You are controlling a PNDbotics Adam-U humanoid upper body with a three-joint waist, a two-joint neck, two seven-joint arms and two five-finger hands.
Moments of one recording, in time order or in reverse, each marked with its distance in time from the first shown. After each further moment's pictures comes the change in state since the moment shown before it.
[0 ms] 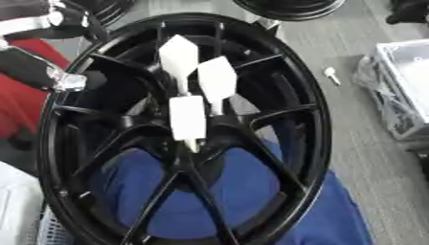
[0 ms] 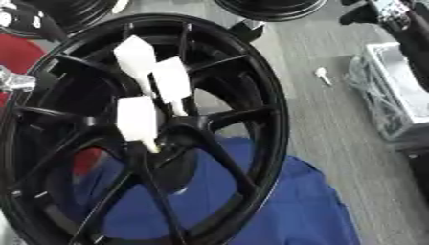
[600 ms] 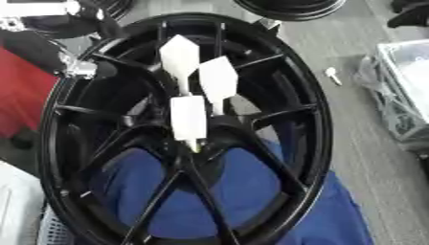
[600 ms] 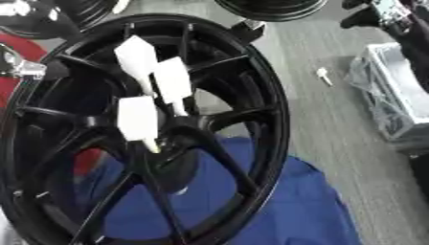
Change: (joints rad) left arm -0.054 -0.043 0.032 0.046 0.050 0.023 -0.195; right arm 0.000 0.000 0.005 0.000 0.000 0.006 0.005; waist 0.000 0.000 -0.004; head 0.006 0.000
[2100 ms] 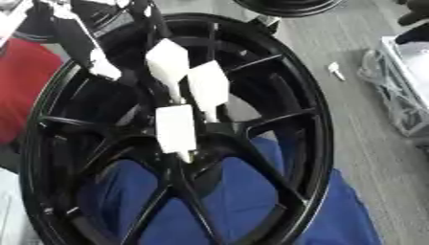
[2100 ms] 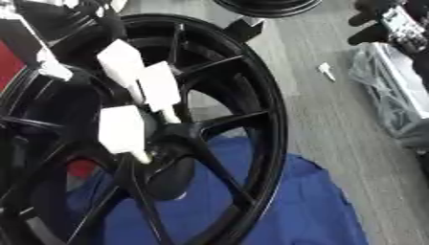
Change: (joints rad) left arm -0.172 -0.130 0.006 0.112 -0.020 -0.124 -0.184; right arm -0.037 0.000 0.031 0.000 0.005 0.009 0.029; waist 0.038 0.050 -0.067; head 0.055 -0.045
